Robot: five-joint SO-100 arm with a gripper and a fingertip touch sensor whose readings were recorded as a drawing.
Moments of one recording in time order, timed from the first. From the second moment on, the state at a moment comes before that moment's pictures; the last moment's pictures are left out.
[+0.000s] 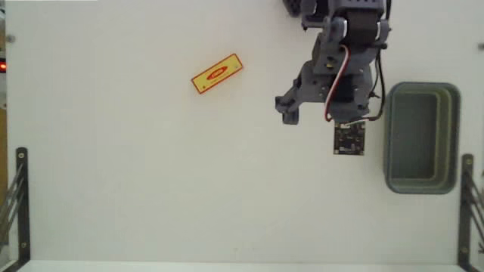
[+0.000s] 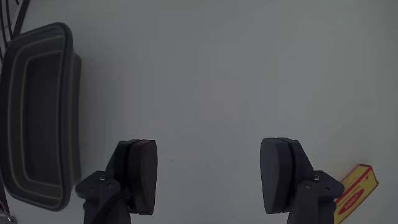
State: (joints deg) arm -0.5 140.2 114.3 82.2 -0.3
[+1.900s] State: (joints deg) arm 20.2 140.2 114.3 82.2 -0.2
